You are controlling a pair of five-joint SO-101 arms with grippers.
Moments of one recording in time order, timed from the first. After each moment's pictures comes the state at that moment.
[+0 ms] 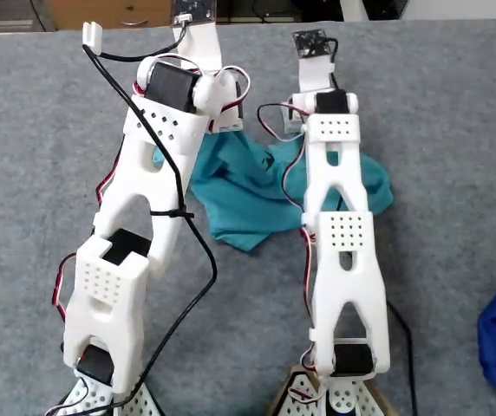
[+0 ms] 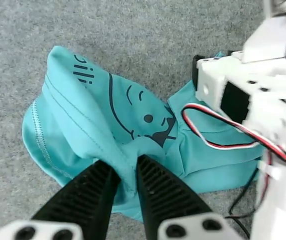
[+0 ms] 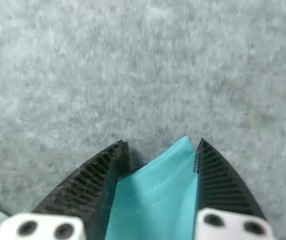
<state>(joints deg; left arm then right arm) 19.1 32.1 -66.4 100.4 16.1 -4.7 78.7 -82.0 72.2 -2.0</state>
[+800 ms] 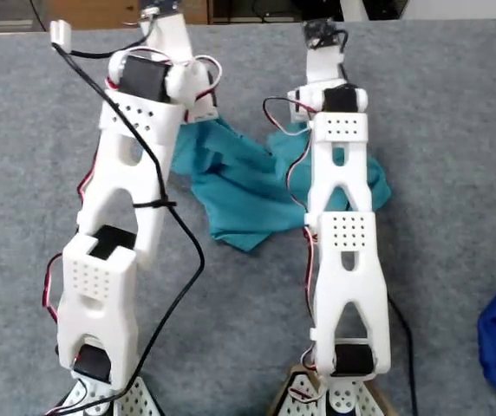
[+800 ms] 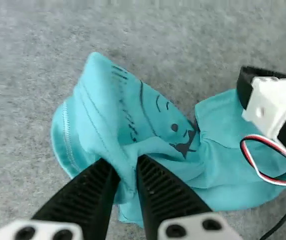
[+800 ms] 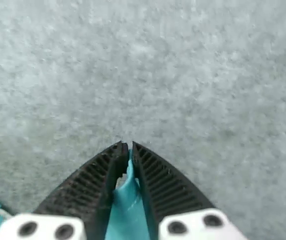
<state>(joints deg) 12.8 30.5 -66.4 100.4 16.1 -3.6 78.4 -92.0 76.3 -1.5</state>
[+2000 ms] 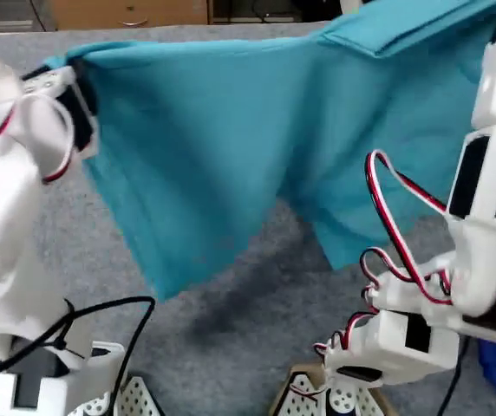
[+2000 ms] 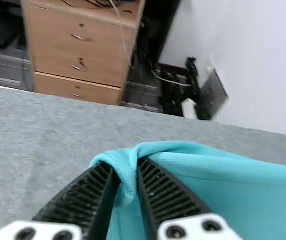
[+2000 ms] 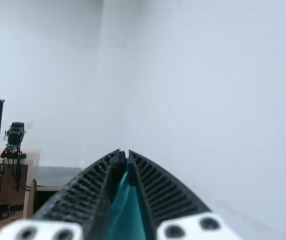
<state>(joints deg) -1.2 -14.0 -58.4 100.4 5.7 13.1 3.4 -93.4 74.0 -4.7</state>
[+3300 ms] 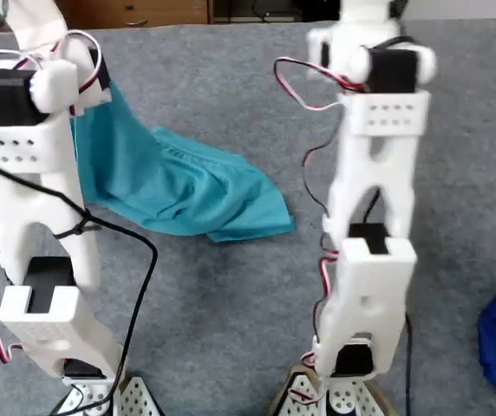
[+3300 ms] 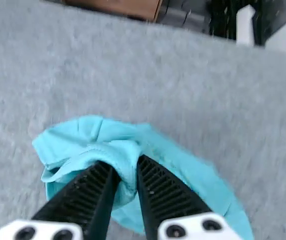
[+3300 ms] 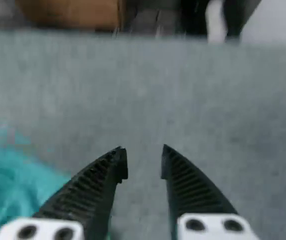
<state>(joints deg) -4.3 9.8 -56.8 100.4 3.8 -6.9 34.1 -70.6 96.8 -8.0</state>
